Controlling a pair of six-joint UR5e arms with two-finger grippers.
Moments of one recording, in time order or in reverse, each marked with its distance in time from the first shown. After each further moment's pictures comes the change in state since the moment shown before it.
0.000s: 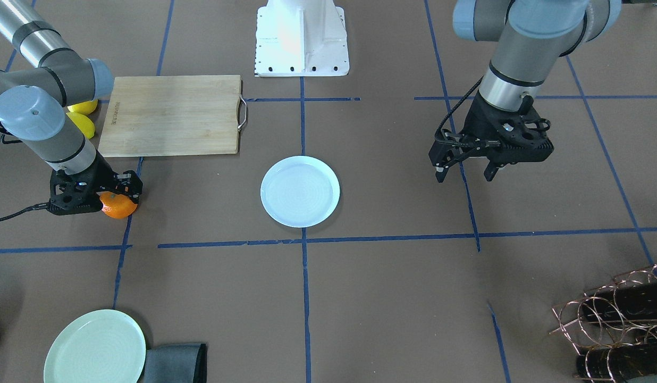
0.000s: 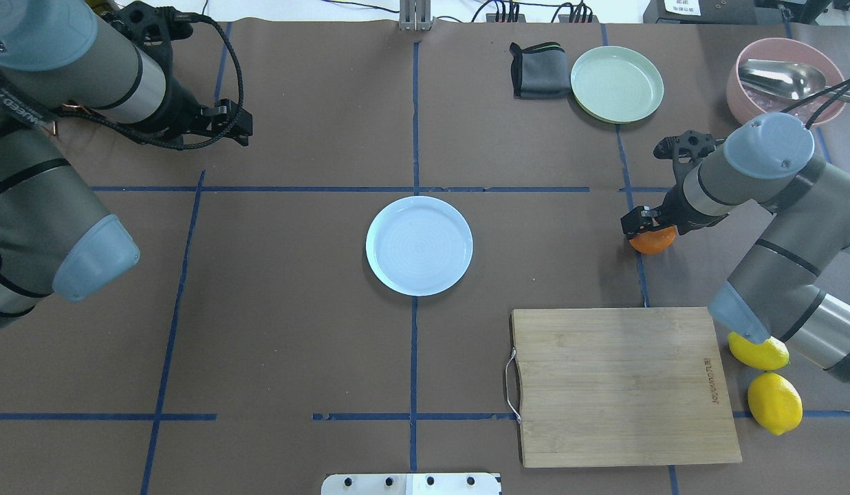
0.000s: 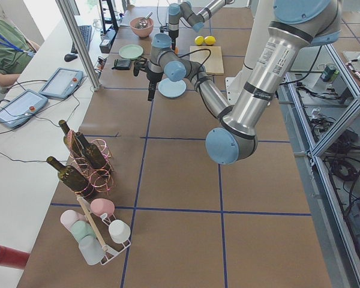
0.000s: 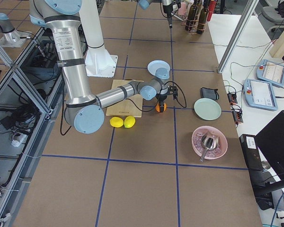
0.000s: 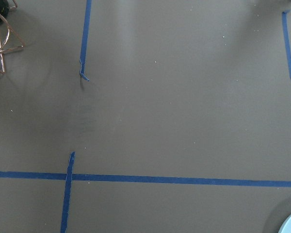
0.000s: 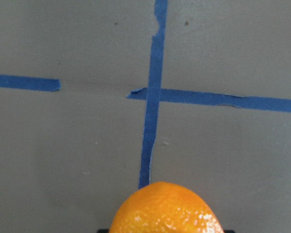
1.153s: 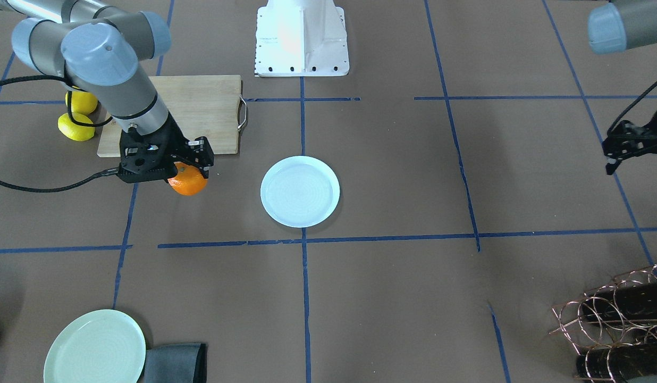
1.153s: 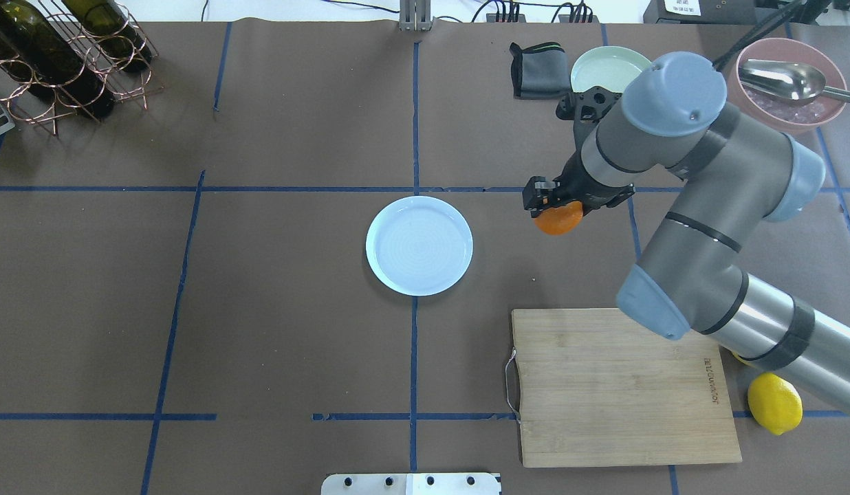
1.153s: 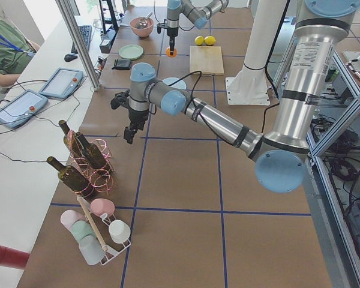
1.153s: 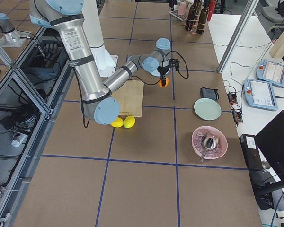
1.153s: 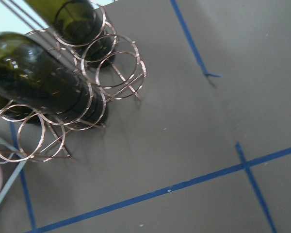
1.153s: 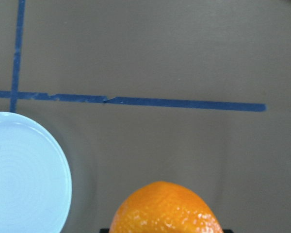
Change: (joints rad) left arm -0.416 0.317 0.020 0.004 -0.155 0.867; right arm -0.101 0.283 0.159 -0.306 -0.039 0.162
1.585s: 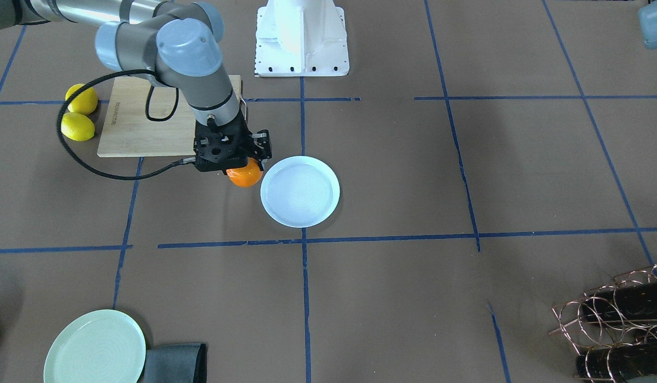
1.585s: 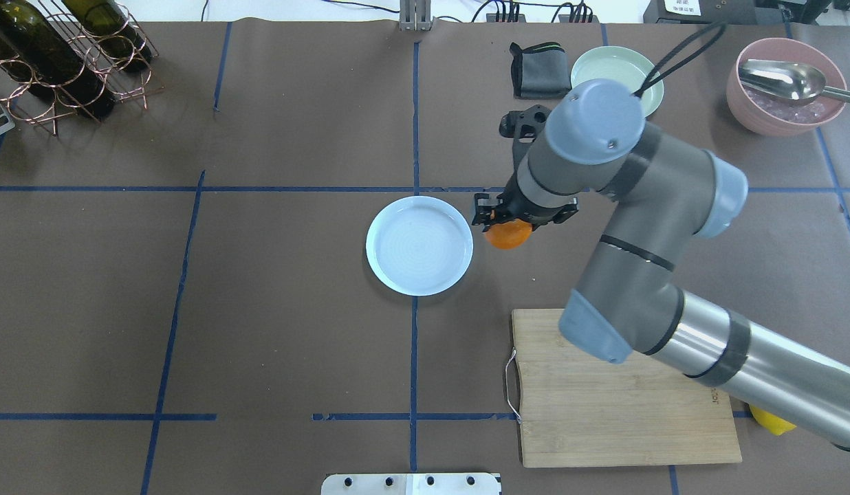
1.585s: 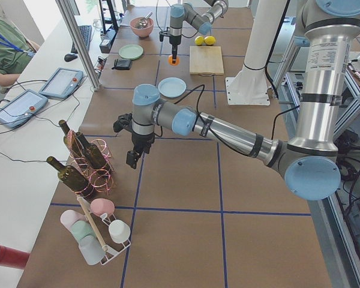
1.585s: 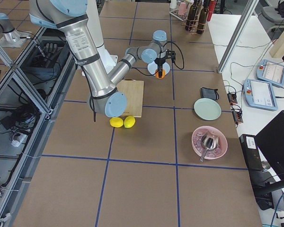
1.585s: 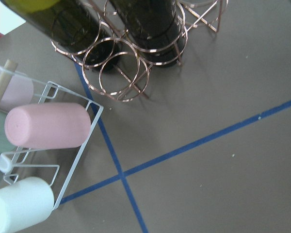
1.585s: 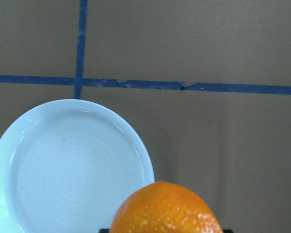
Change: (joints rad) left arm -0.110 0.136 0.051 -0.020 -0.018 0.282; right arm -0.130 0.182 -0.145 -0.009 -0.117 0.092
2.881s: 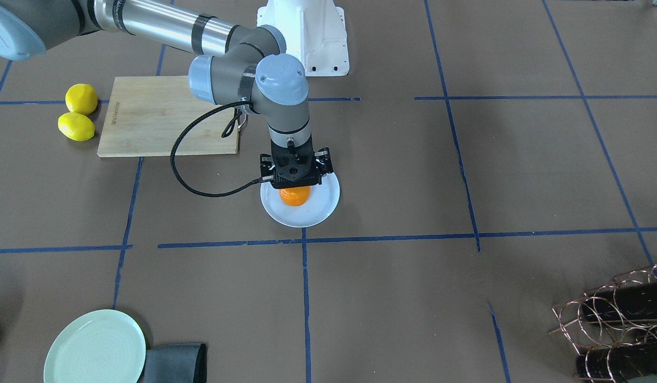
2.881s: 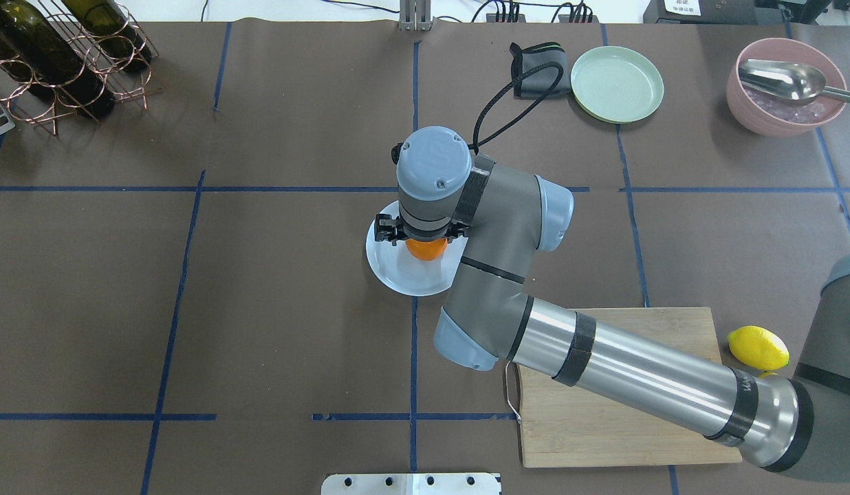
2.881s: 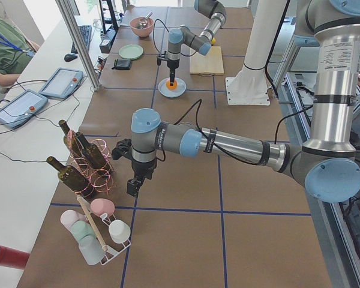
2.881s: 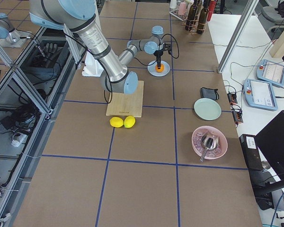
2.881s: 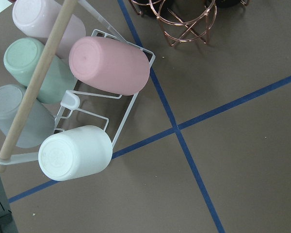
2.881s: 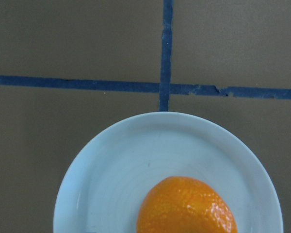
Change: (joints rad) left arm -0.082 0.009 0.057 0.001 0.003 0.042; right arm -0.041 0.180 -0.235 0.071 -0.034 0.042
